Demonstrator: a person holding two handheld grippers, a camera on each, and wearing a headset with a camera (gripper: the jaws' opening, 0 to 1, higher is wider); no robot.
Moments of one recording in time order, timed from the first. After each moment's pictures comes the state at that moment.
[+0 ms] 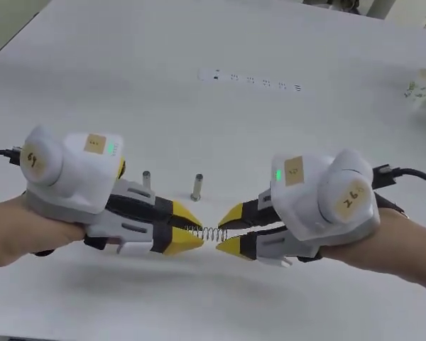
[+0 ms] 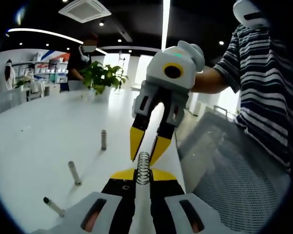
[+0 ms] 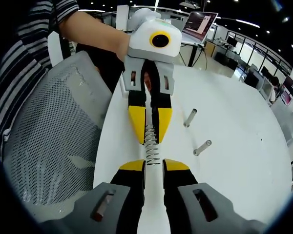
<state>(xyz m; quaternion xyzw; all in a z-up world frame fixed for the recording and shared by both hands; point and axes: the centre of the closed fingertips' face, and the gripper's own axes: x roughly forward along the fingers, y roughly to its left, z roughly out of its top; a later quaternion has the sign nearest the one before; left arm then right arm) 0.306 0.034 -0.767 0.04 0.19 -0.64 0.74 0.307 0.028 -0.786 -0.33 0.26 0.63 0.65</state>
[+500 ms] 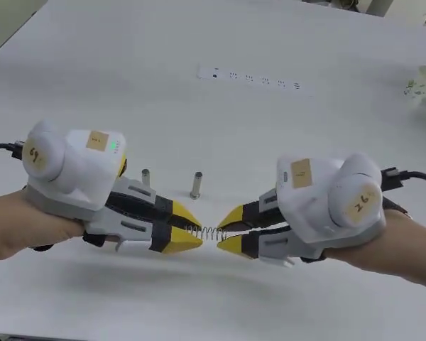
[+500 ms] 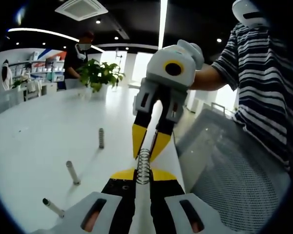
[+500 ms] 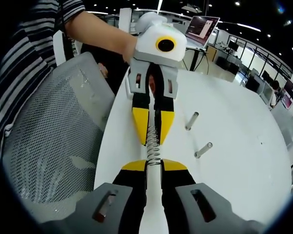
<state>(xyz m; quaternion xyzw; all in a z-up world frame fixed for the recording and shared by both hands) 0.304 0.033 -0.769 0.05 0.19 -0.65 0.74 0.303 0.029 -0.781 -0.33 0.24 0.64 0.65</state>
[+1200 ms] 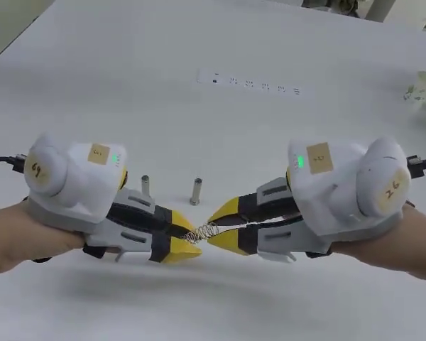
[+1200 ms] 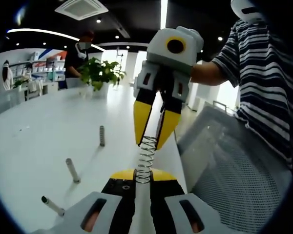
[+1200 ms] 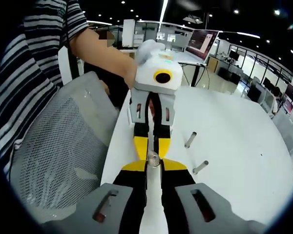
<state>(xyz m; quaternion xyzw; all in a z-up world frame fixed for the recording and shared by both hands) 0.304 0.032 -0.776 0.07 0.20 -0.64 0.74 0.301 0.049 -0.744 -0.28 0.20 0.68 0.65</state>
